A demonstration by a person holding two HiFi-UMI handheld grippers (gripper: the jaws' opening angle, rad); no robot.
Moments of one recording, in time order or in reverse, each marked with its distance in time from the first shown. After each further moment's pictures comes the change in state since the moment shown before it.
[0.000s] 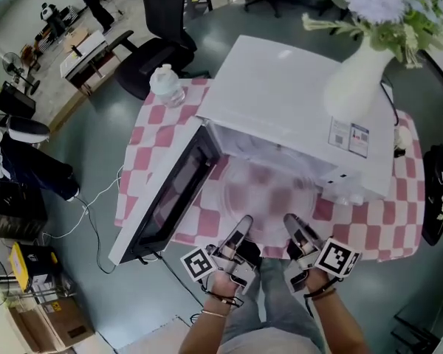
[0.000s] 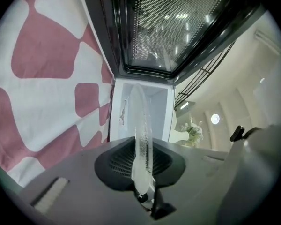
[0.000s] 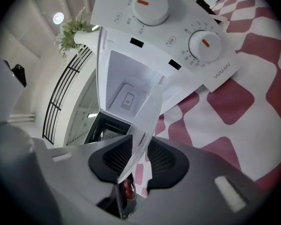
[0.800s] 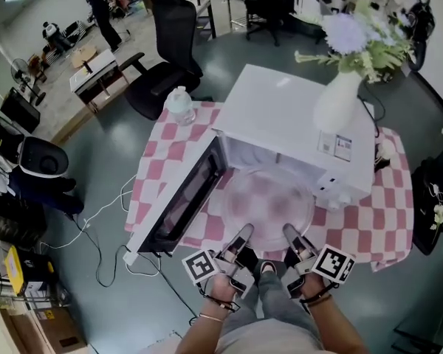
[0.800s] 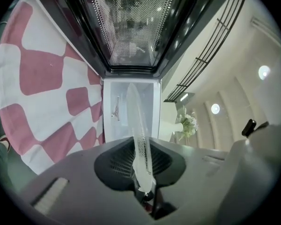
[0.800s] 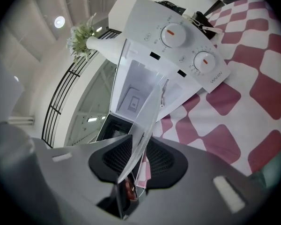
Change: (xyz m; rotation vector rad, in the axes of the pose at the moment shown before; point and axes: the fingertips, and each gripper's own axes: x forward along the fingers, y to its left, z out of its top) left arm -0.021 -0.041 -0.014 0.065 0.061 0.039; right arm -0.032 0.030 -0.013 0.045 -0.055 -0.074
